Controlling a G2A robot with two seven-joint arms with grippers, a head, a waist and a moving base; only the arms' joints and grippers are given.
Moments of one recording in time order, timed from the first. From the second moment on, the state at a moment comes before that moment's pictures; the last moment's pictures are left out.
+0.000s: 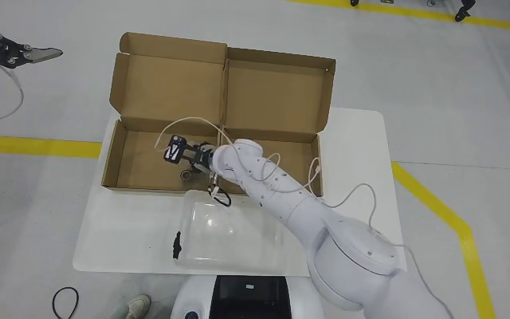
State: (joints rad) left arm 0.56 -0.16 -1.11 -1.50 0.89 -0.82 -0.11; right arm -0.42 -1.97 0.38 -0.36 -1.20 -0.43 0.14
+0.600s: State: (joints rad) left arm 0.56 -0.16 -1.11 -1.50 0.89 -0.82 -0.11; right arm -0.46 -1.92 0.45 -0.49 -1.23 -0.49 -0.11
